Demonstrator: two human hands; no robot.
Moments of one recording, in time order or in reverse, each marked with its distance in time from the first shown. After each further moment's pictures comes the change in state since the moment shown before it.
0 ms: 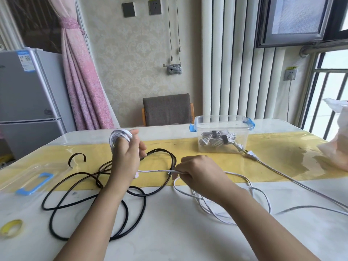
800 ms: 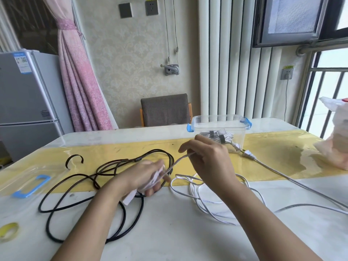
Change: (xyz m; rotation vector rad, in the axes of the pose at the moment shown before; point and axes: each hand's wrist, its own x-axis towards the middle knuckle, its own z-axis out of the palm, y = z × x) left_hand -0.023 0.022 -0.001 0.217 -0.865 -0.502; right_hand 0.000 0.011 -0.012 0.052 0.564 -0.063
